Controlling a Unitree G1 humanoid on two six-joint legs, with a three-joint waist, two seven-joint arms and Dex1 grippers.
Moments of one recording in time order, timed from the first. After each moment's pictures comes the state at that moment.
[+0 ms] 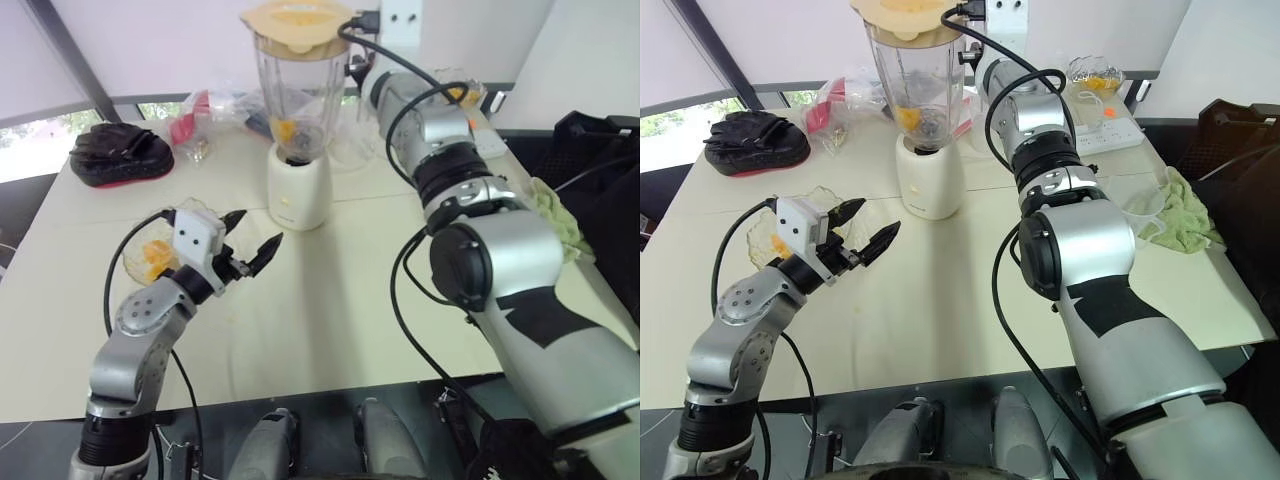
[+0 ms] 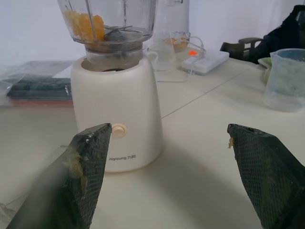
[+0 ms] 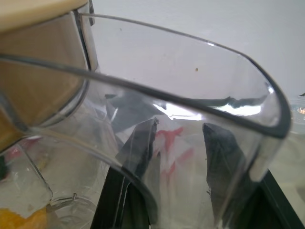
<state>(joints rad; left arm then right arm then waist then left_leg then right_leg) -0.14 0.40 0.10 -0.45 -0.38 0.43 -0.49 -1.58 -0.12 -0.20 1.22 0.10 0.23 -0.02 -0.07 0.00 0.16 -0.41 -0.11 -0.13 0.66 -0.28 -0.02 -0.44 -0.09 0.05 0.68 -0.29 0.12</state>
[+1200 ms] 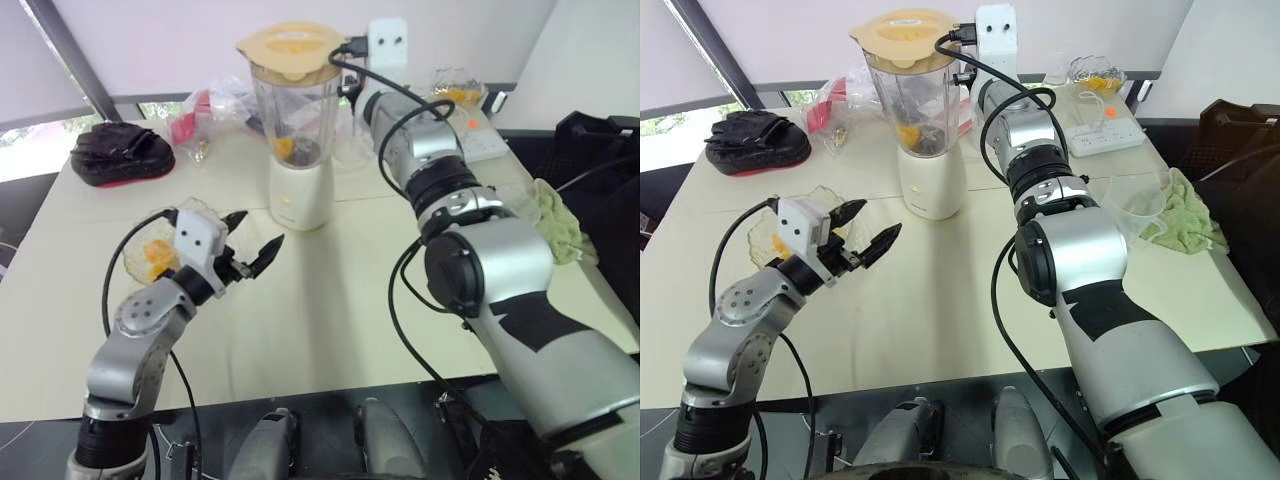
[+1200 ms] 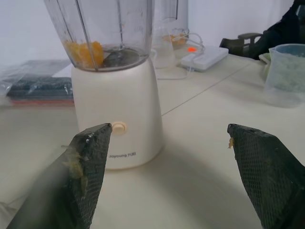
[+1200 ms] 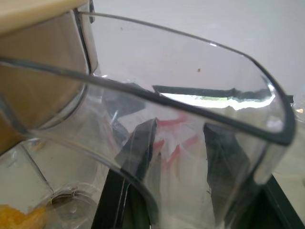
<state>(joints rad) -0.15 0.41 0.09 -0.48 -0.38 0.45 -0.48 -1.55 -0.11 -0.17 1.25 0.06 0.20 -0.01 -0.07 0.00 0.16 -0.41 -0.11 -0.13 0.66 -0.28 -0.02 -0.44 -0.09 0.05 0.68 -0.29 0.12</state>
